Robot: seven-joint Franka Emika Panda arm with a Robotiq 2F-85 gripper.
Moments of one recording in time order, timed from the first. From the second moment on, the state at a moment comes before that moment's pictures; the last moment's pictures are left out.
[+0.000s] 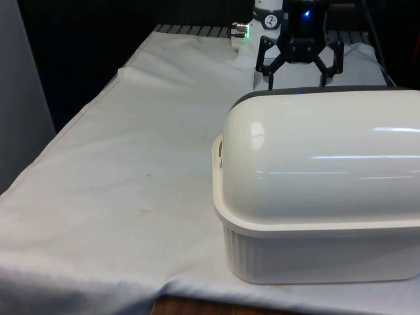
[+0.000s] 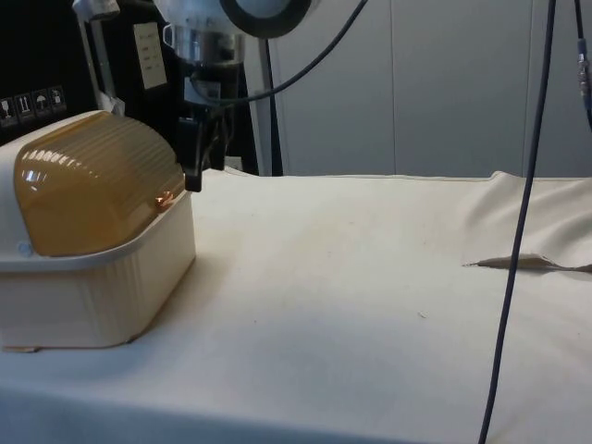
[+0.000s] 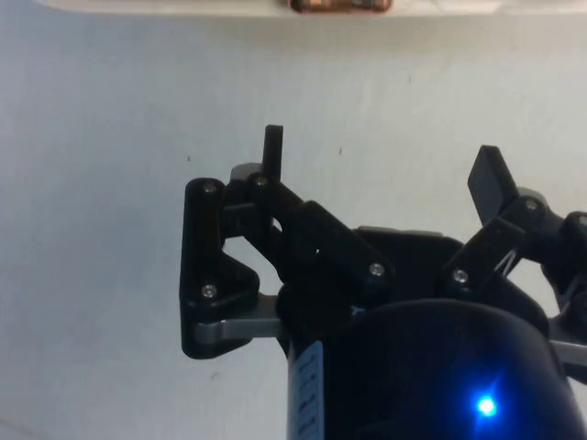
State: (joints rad) arm 0.25 0.23 -0.14 -2.15 -0.02 2.62 0.03
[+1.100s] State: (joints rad) arm 0.25 0.33 -0.12 -2.13 -0.02 2.80 0.03
